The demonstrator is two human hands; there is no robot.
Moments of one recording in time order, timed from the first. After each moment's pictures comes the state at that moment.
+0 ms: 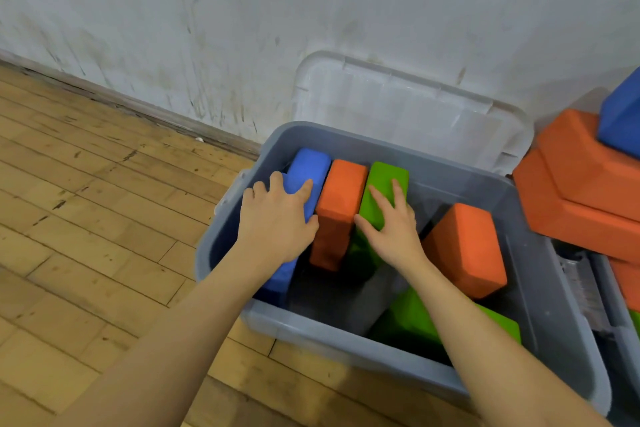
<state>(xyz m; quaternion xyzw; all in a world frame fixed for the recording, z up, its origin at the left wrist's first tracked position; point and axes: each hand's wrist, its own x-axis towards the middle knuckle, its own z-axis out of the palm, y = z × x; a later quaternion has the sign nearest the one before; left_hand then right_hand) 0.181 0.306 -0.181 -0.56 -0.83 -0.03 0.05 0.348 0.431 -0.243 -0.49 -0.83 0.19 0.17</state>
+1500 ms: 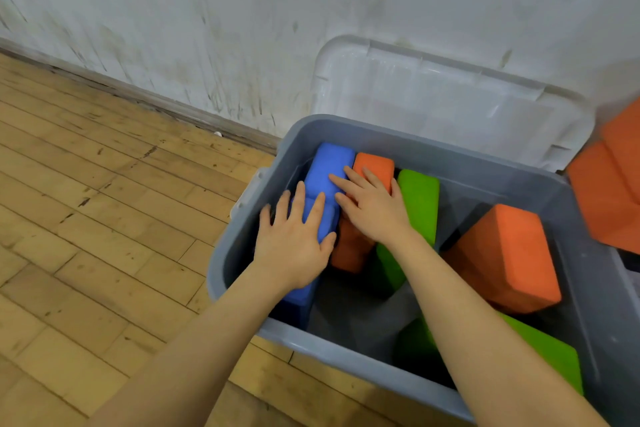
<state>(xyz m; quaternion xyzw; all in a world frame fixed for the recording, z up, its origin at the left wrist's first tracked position) 0.172 0.308 -0.231 -0.58 -0.82 0.00 -0.02 0.271 0.449 -0.241 -0.40 -0.91 0.10 0.03</state>
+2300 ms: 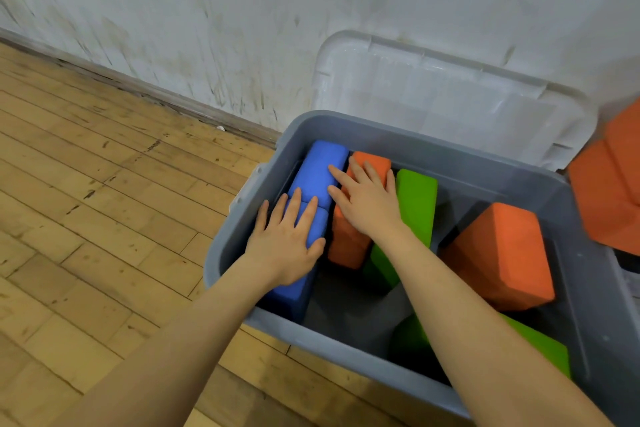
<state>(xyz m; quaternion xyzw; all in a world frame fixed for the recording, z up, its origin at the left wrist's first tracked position) 0.163 0.305 -0.234 -0.59 -0.80 0.04 -0.10 0.263 0.449 -0.243 -0.41 -0.91 0.07 0.04</state>
